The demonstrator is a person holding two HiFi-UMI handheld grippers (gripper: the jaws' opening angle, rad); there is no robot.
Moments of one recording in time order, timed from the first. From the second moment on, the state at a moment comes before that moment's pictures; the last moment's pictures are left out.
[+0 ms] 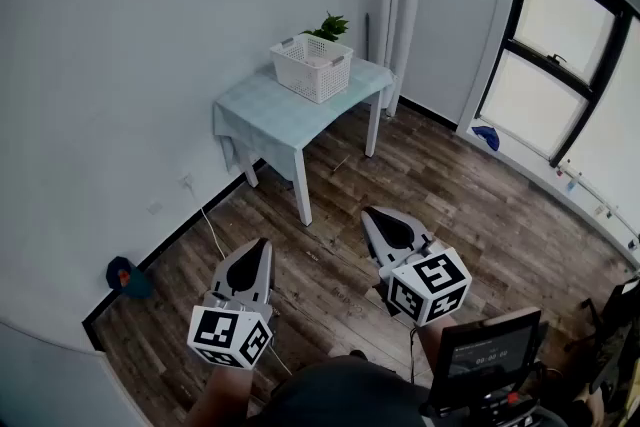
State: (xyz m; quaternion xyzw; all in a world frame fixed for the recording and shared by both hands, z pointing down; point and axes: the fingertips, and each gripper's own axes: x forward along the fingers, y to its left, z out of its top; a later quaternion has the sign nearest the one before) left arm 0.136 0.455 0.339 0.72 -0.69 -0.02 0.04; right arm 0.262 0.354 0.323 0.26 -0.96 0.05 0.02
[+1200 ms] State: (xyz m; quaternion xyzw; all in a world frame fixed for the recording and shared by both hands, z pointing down) left arm 0.107 0.474 0.356 0.75 -0.66 -0.06 0.06; right arm 0.232 0.394 0.337 0.28 -0.96 0.05 0.05
